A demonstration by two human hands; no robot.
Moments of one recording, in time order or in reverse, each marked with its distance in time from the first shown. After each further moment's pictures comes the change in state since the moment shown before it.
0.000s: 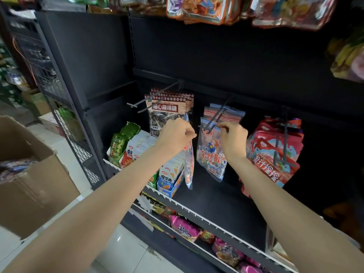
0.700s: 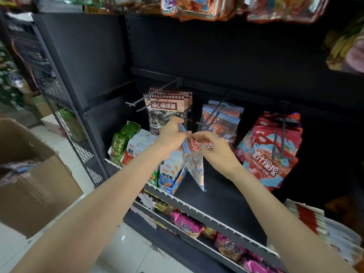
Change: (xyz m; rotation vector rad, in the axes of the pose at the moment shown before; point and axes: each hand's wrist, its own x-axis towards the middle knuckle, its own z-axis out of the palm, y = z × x) left_hand 0.000 -0.006 0.014 -0.569 -0.050 -0.395; right_hand -0.051 -0.027 -0.020 0.326 -0.513 -0.074
